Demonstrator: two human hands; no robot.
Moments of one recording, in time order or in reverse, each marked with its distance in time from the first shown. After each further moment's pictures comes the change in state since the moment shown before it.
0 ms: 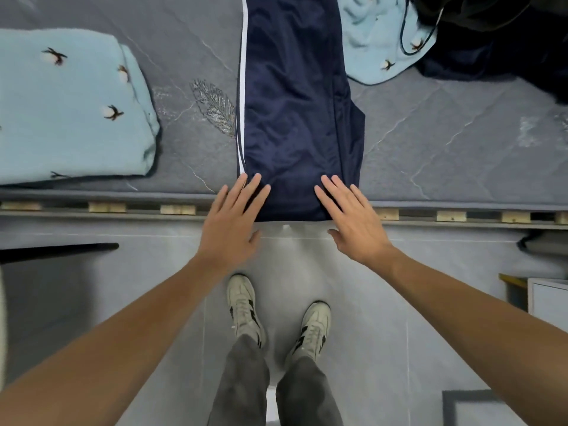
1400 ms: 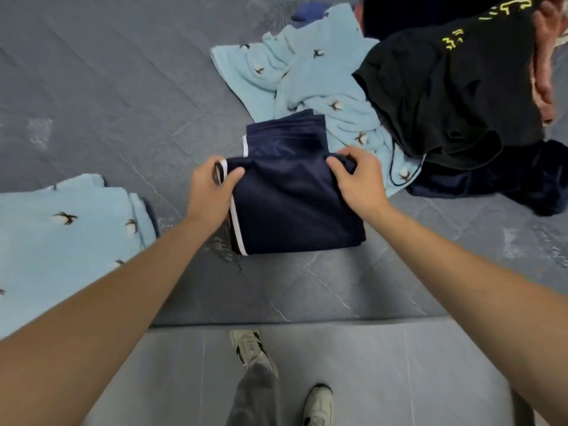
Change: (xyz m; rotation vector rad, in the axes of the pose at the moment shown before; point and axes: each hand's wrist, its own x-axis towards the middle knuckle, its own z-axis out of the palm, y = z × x) left_hand 0.269 -0.123 -0.132 -1.021 0.315 -0.513; right_hand 0.267 0.103 -0.178 0.870 0.425 0.492
